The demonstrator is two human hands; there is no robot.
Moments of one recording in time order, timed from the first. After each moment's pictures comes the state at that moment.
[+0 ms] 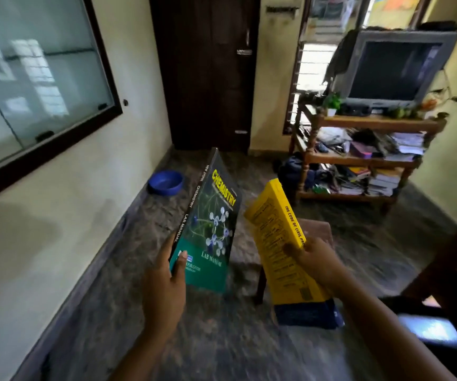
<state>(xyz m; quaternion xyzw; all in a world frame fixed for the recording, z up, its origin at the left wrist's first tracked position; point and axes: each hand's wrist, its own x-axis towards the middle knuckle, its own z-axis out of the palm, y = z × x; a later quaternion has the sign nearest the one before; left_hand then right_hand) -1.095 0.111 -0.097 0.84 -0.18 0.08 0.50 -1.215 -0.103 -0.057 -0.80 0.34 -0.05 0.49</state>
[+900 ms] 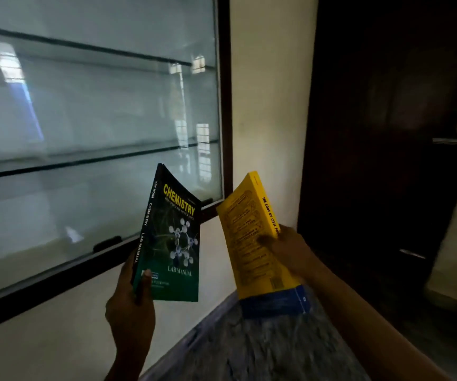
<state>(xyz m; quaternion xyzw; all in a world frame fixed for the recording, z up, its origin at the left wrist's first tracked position) -0.511 -0.086 -0.039 0.77 0.07 0.46 0.43 -0.453 -0.324 0.037 -0.88 -0.04 -0.05 0.47</state>
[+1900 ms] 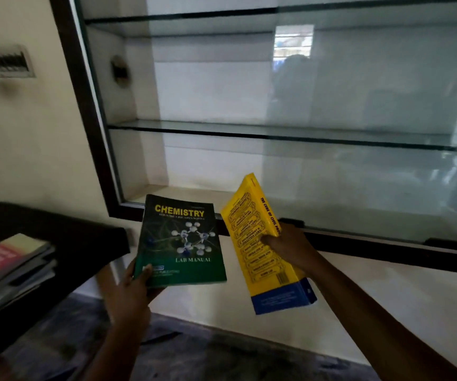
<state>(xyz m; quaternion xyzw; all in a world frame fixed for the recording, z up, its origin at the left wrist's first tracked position) -0.600 0.058 -0.095 0.35 0.40 0.57 0.63 -0.357 -0.068 0.020 -0.76 -0.49 0.20 0.38</state>
